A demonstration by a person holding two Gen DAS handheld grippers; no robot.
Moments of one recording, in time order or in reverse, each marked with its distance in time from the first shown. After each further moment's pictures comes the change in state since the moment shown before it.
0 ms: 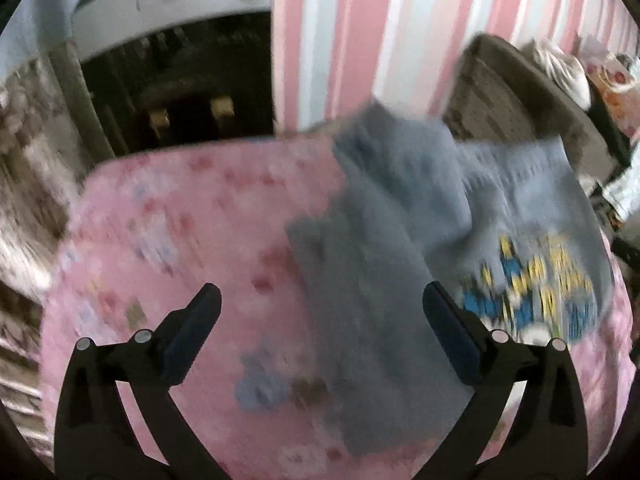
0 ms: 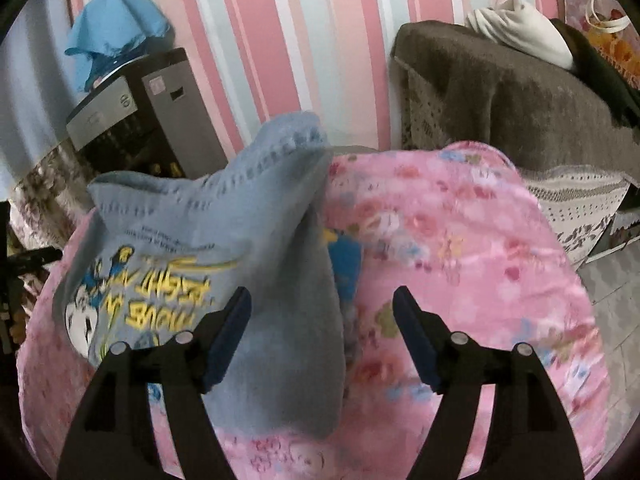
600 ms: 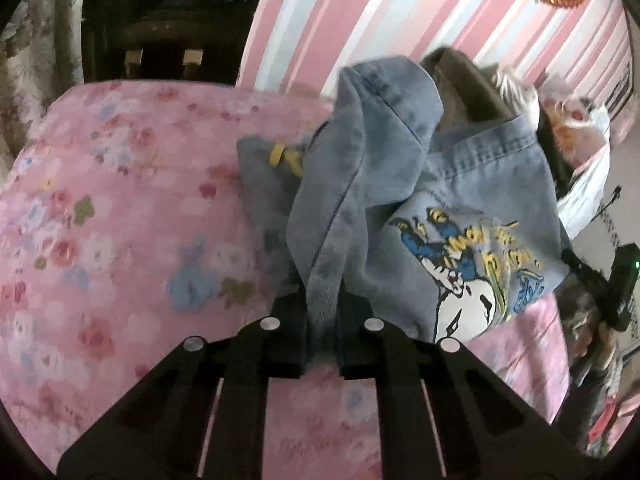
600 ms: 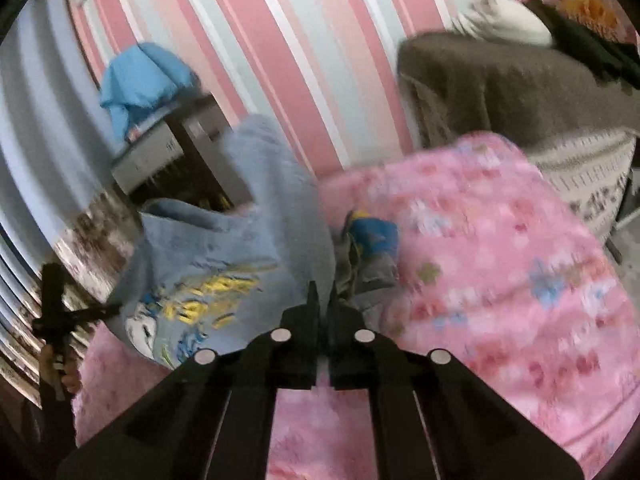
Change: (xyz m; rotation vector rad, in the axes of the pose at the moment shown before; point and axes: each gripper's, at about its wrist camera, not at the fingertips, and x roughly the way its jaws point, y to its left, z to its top) left arm -0.030 0.009 -0.056 -0.136 0.046 -0.257; right arm -0.067 0.004 -0.040 0.126 -0.064 0.118
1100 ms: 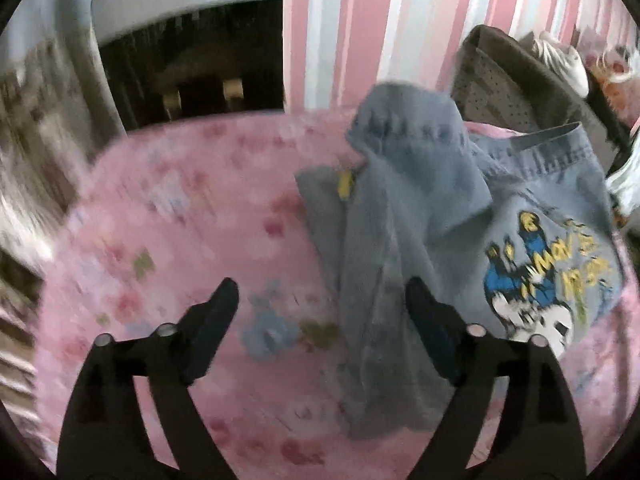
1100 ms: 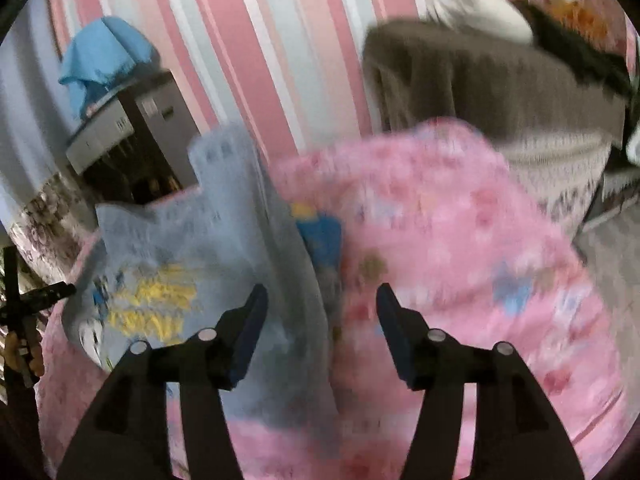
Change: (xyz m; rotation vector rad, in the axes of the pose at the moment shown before) left arm 0.018 0.000 0.025 0.159 -0.079 0.320; right arm 0.018 -0.020 0.016 -0.037 -0.006 -0.116
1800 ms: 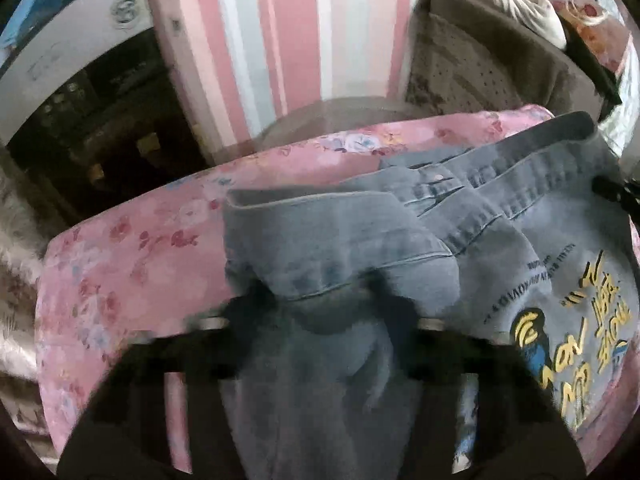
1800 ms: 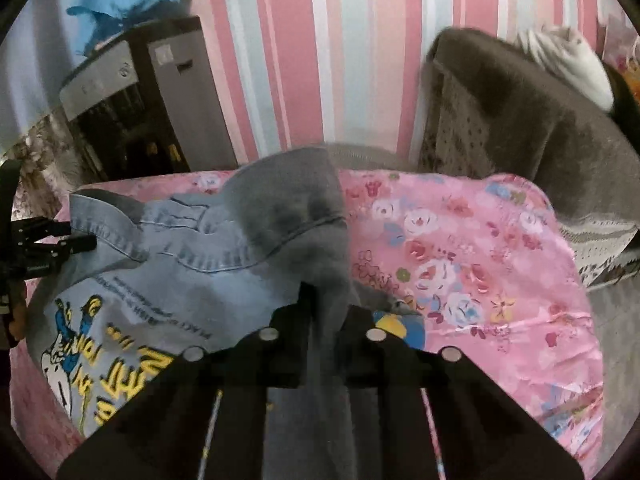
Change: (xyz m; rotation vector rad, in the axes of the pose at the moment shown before) left arm 0.078 -0.078 0.090 0.199 0.074 -0.095; right arm 0.107 0.067 0.064 -0.212 0.127 -0.031
